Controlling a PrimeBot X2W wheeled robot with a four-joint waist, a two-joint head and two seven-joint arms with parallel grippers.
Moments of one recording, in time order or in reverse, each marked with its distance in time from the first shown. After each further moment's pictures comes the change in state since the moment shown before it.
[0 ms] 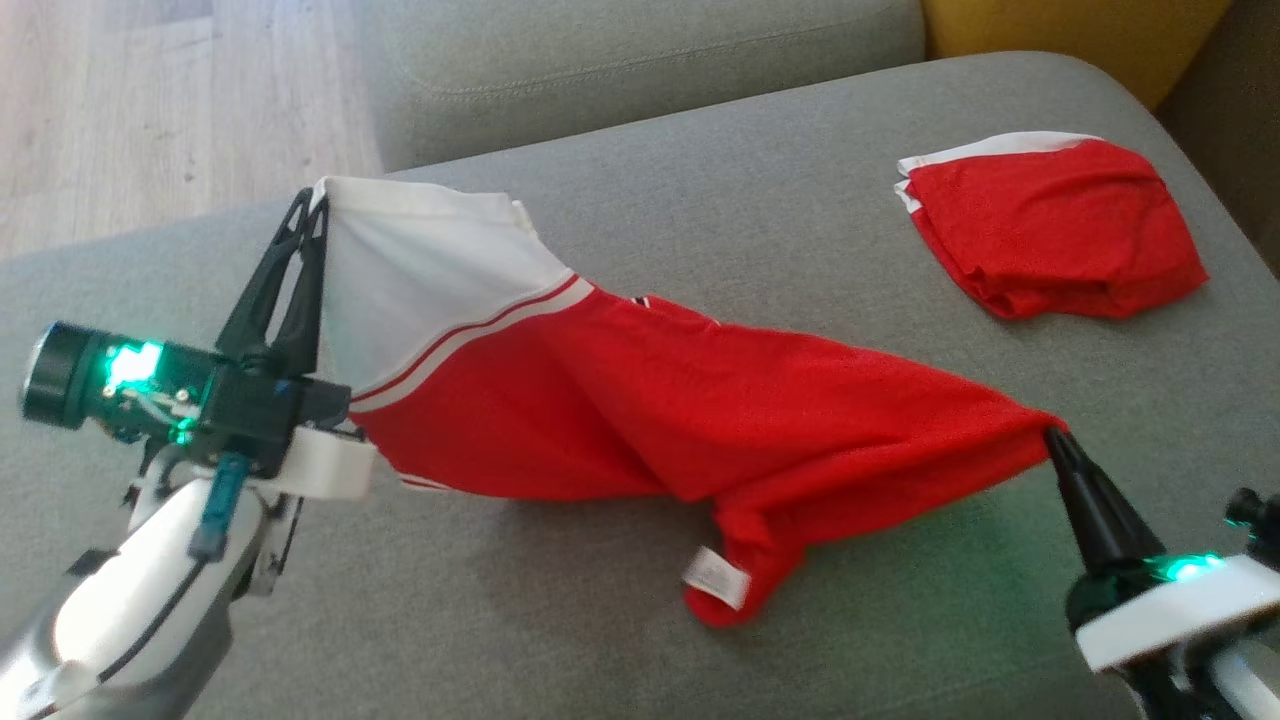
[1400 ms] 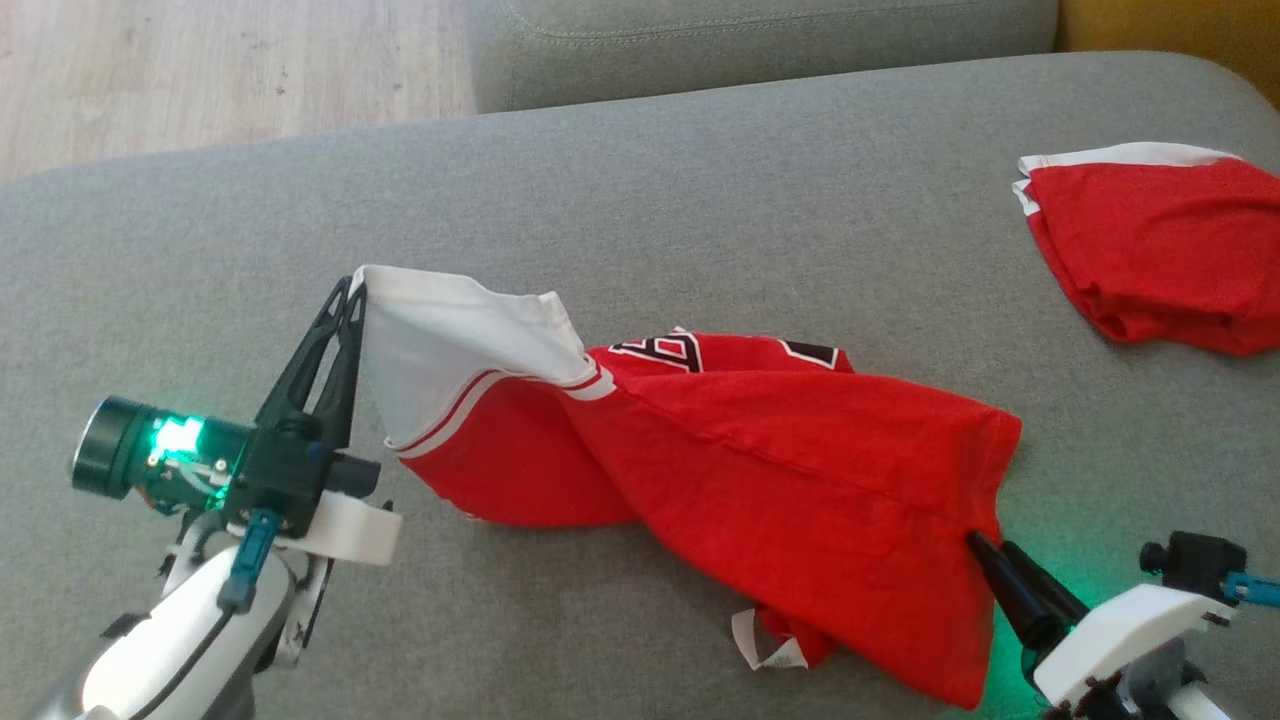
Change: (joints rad) left arm 0.102 0.010 -0.041 -0.050 -0.049 0.007 0.036; right arm -0.030 0.056 0.090 0.230 0.220 0.000 0.254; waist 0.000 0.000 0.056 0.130
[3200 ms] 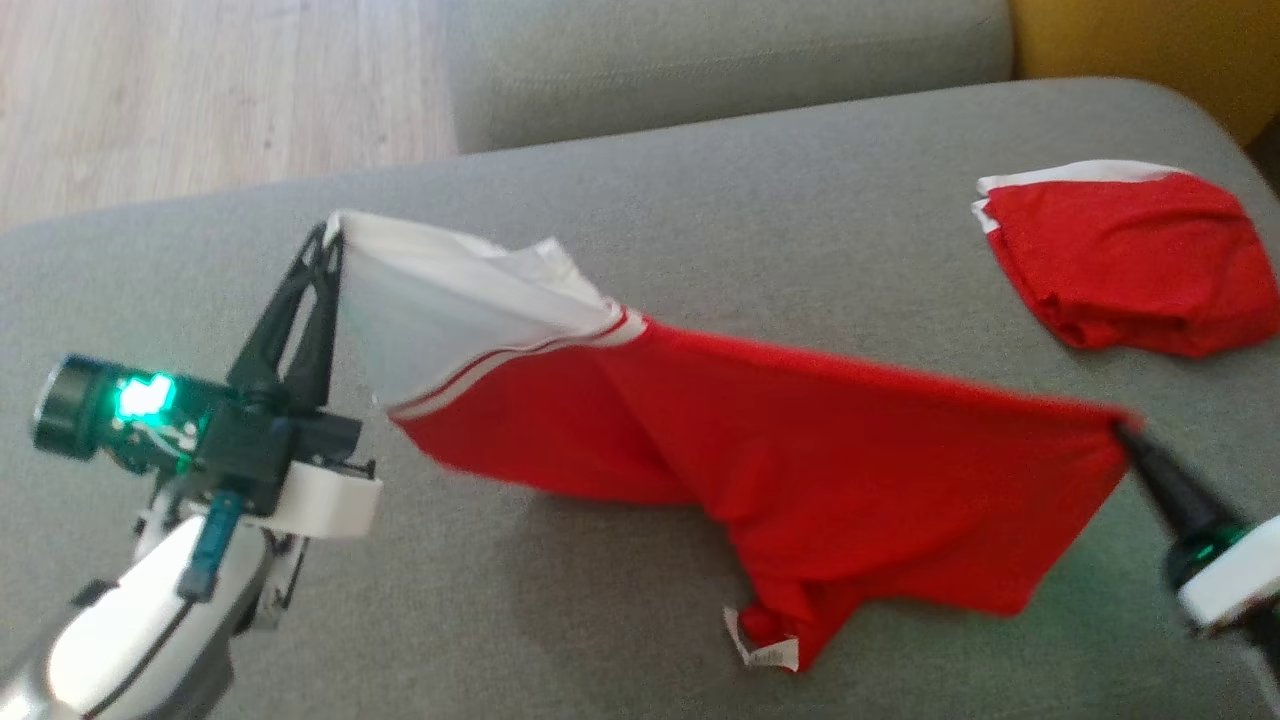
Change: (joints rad) left arm -0.039 0.016 0.028 -0.035 -0.001 -0.002 -0.041; right arm 0.030 -0.203 -0.149 -0.237 0.026 0.000 0.028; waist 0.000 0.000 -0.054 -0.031
